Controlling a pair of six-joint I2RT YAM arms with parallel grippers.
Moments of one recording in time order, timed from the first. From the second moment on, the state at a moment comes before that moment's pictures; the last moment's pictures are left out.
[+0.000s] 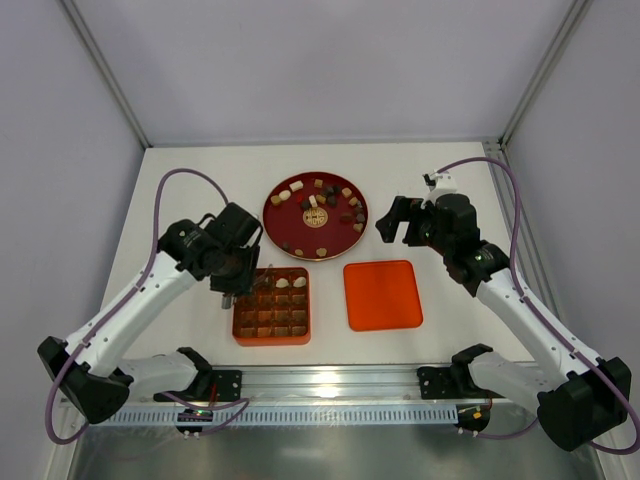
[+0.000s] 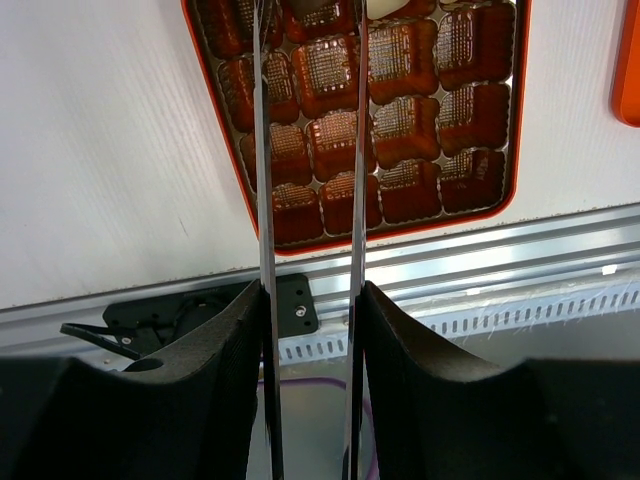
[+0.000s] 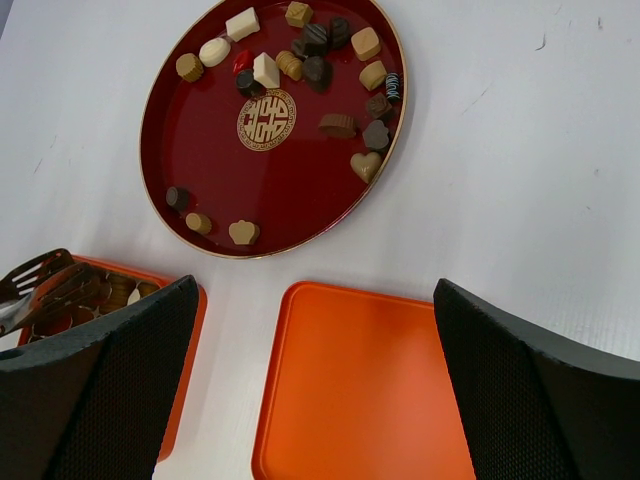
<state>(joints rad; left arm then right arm) -0.66 1.17 1.27 -1.34 -0.11 -0.49 0.39 1.02 0.85 -0.26 -0.03 0.39</state>
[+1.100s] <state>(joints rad) -0.66 1.91 2.05 -1.21 -0.05 -0.36 0.40 0.98 0.85 -0.28 -0.04 0.39</state>
